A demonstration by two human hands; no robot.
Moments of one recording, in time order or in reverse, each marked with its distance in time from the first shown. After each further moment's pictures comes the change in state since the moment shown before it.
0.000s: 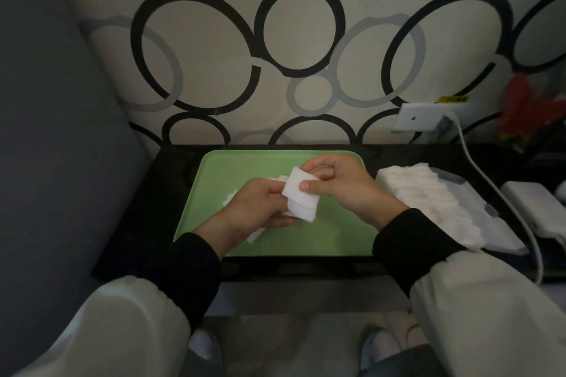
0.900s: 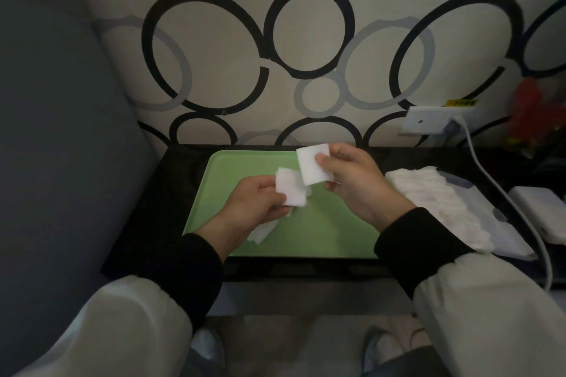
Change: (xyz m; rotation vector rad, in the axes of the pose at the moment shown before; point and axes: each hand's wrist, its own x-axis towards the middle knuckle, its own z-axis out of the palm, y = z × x) left_hand 0.005 -0.010 -0.014 -0.150 0.194 -0.009; right_hand 0.003 -0.013 0.010 0.398 0.152 0.072
